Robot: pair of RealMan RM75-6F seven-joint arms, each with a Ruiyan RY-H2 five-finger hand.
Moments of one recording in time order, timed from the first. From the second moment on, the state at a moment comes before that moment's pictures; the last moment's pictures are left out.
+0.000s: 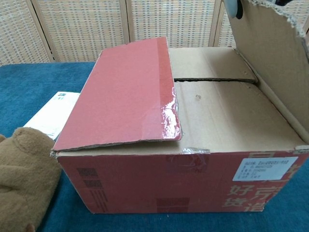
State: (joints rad) left arm -0.25 -1.01 -0.08 -1.93 1.17 1.32 0.33; right arm 0.78 -0.81 0.20 -1.95 -1.57 0.96 -0.08
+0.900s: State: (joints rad) left arm -0.26 -1.01 -0.08 -1.93 1.17 1.31 0.35; right arm 0.70 -0.64 0.22 -1.92 -1.56 0.97 -0.01
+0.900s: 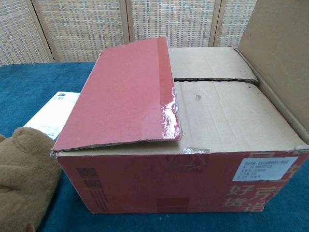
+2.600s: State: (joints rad) left arm -0.67 -0.80 -0.20 -1.93 1.59 0.88 -0.10; right arm 0.39 -0.81 0.14 -1.86 -1.35 1.27 -0.08
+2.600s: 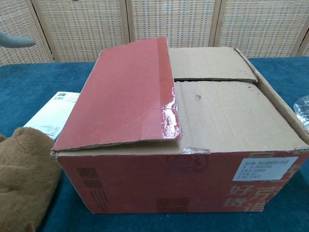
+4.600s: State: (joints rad) left arm -1.22 -1.16 -0.18 -1.71 1.51 0.51 -0.22; right arm 0.28 -0.90 0.15 -1.80 -1.32 1.31 -0.02
